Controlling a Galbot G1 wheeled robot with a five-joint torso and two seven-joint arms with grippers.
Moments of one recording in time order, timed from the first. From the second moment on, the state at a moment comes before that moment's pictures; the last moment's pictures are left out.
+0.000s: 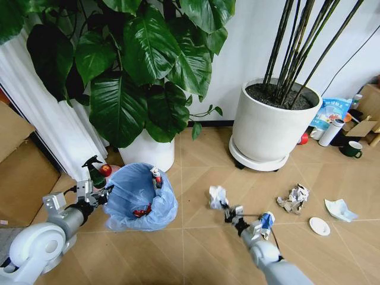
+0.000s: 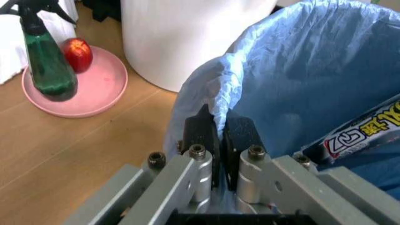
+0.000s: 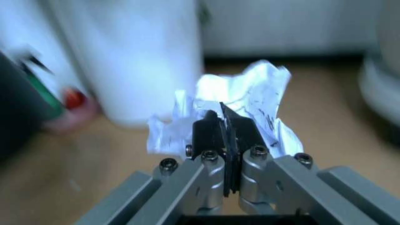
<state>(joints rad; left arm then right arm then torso) 1.46 -0.78 -0.62 -2.03 -1.12 0.44 -0.21 -1.09 1.11 0.16 1.31 0.59 0.38 -0.36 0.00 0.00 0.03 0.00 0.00</state>
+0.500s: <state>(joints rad) 1.40 -0.73 -0.50 -2.02 -1.13 0.41 -0.16 -0.72 1.00 -0.18 1.57 0.96 0.40 -0.69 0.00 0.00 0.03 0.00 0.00</state>
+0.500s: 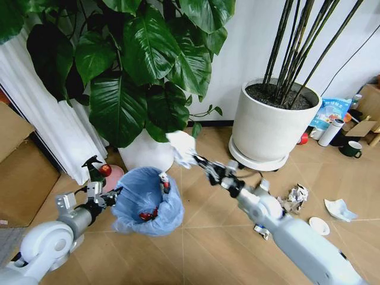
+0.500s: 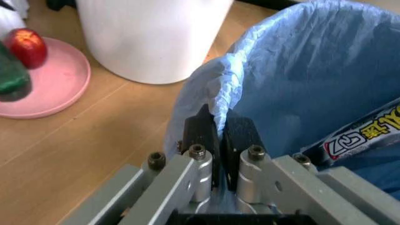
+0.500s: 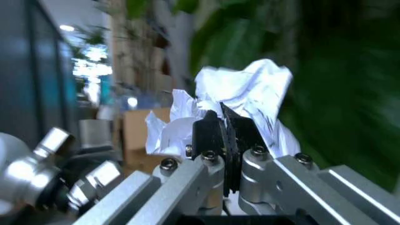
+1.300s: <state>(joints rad) 1.38 -0.72 -0.51 -2.03 -1.16 0.41 -0.15 -0.56 1.12 -0.48 1.35 0.93 0.38 -0.72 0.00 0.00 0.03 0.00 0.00</state>
